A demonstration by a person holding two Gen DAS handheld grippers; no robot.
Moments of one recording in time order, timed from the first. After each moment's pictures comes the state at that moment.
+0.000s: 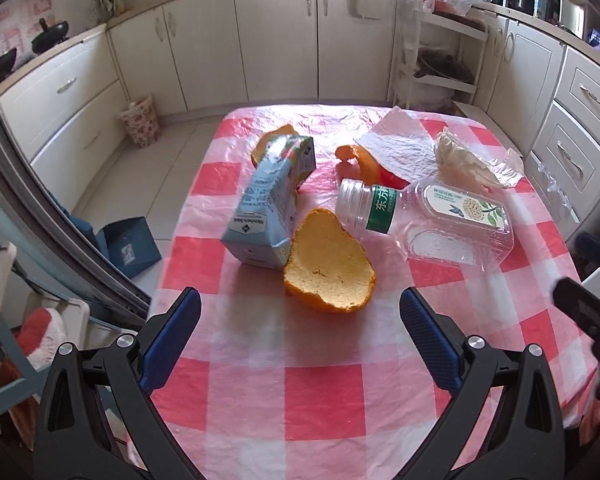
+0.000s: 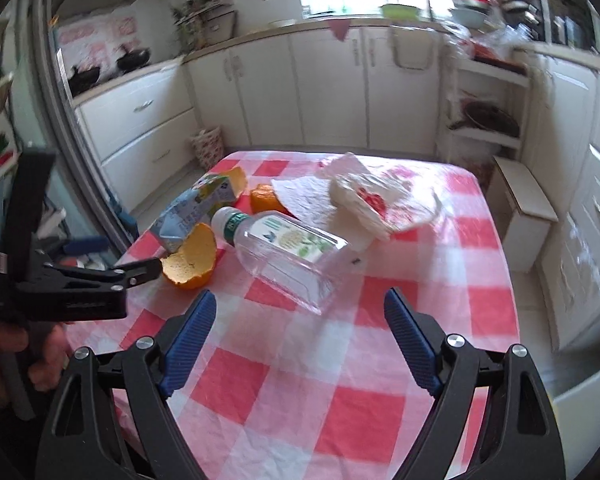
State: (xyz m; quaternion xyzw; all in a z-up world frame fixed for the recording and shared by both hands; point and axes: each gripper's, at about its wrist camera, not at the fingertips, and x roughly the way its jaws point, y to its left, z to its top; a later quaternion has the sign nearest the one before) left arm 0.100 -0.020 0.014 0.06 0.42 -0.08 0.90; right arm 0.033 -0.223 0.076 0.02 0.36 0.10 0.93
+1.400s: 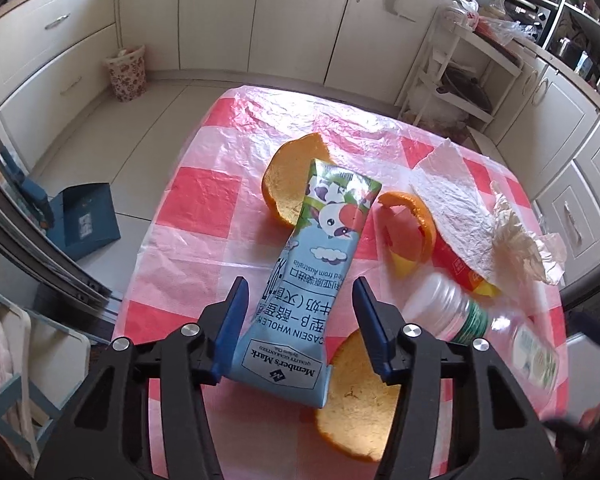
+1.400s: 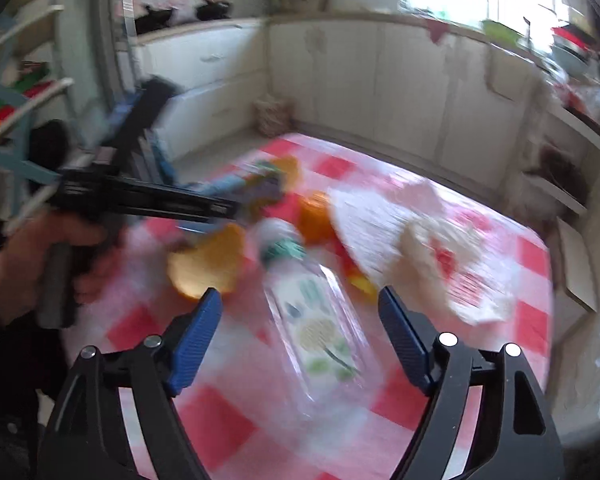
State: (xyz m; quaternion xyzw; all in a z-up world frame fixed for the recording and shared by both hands) left arm 0.218 0.008 -0.025 -0.05 0.48 -0.10 0.87; right arm 0.081 -0.187 0.071 -0.07 0.37 0.25 0.89
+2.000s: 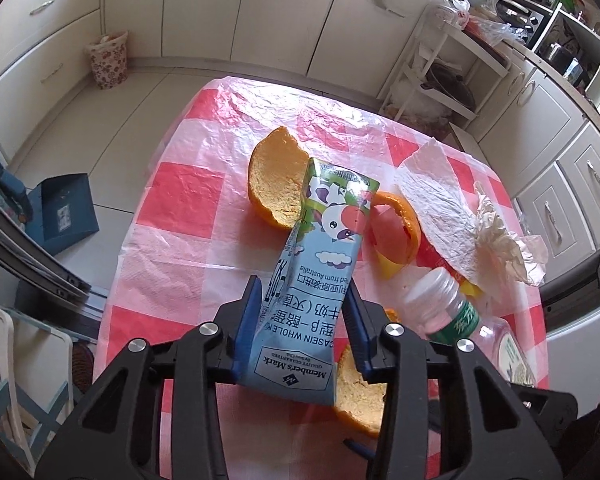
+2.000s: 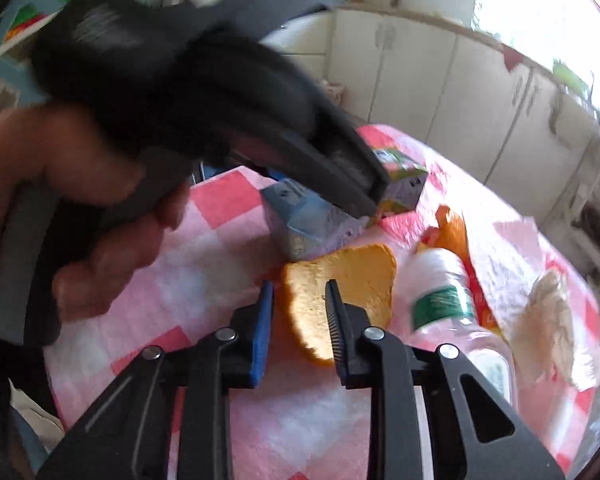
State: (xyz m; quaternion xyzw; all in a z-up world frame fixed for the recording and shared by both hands) left arm 0.226 0.012 -0.026 -0.08 0.49 -0.14 0.86; right arm 0.092 -0.082 0.023 -0.17 0.36 0.28 0.87
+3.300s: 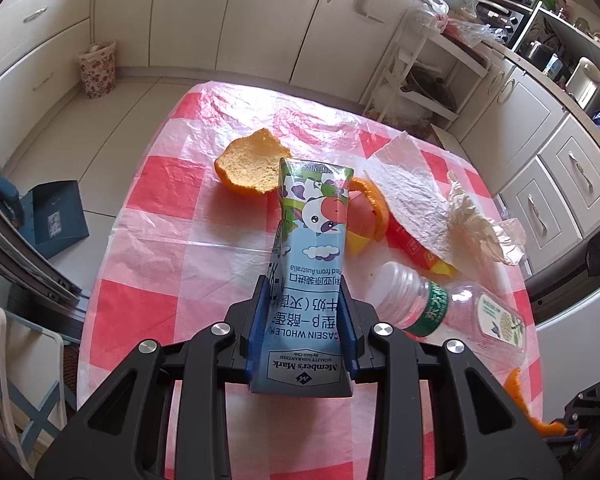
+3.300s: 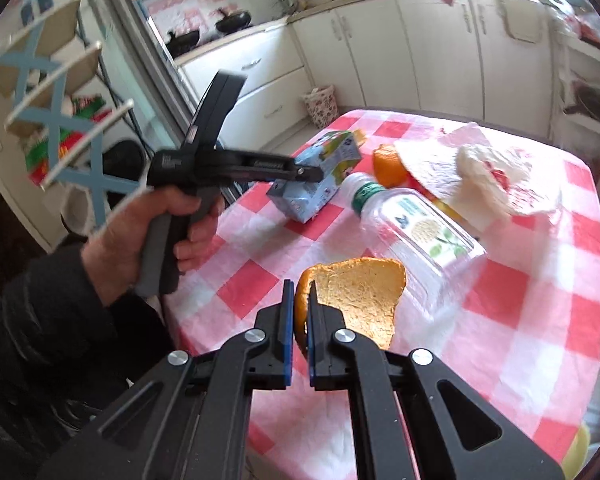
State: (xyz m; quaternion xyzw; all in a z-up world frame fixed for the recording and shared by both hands) left arm 0.196 0.009 -0.018 -0.08 0.47 -0.16 0.86; right arm 0.024 -0.217 0.075 0.07 0.41 0.31 0.86
